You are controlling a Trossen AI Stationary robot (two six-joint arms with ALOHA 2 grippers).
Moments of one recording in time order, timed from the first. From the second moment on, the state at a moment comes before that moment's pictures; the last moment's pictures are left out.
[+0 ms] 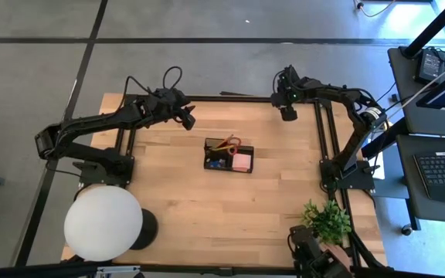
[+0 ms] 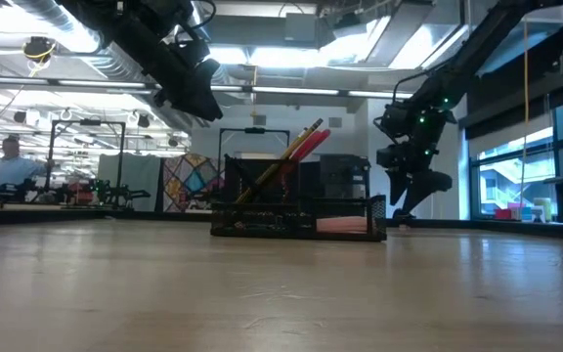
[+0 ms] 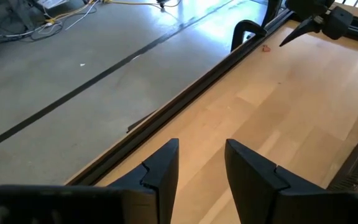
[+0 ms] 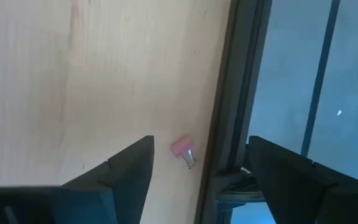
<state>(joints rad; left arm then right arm) 0.53 1.18 0.81 -0.15 -0.23 -0.11 -0.99 1.76 1.07 -0.42 -0.03 -1.18</state>
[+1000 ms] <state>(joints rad) 0.53 1.18 0.81 -0.15 -0.25 -0.11 -1.01 1.85 1.07 -0.46 -0.03 -1.07</state>
